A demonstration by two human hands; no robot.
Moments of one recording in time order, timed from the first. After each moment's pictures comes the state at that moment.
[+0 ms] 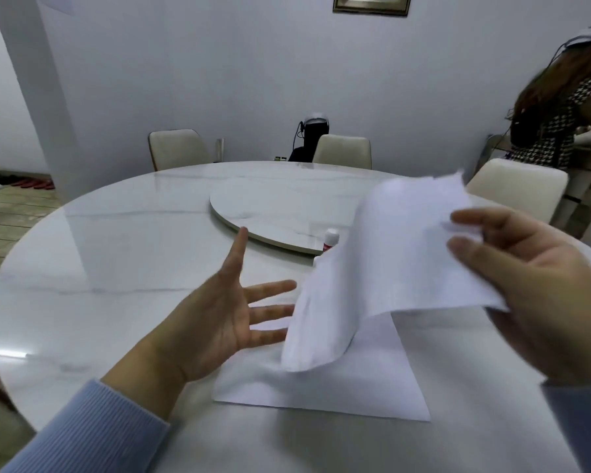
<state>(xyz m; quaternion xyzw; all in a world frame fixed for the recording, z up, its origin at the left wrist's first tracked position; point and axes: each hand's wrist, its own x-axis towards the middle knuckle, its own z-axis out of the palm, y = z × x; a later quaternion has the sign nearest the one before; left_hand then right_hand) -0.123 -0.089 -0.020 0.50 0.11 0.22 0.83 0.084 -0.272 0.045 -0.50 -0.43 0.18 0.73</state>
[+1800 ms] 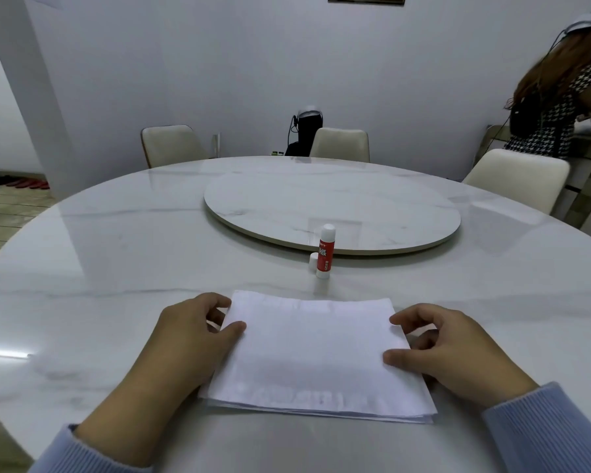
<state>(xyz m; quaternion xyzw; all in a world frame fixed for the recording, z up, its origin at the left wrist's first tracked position) -0.133 -0.088 -0.052 0.78 0.48 0.31 0.25 0.100 -0.259 -0.030 -0.81 -0.39 0.20 0.38</state>
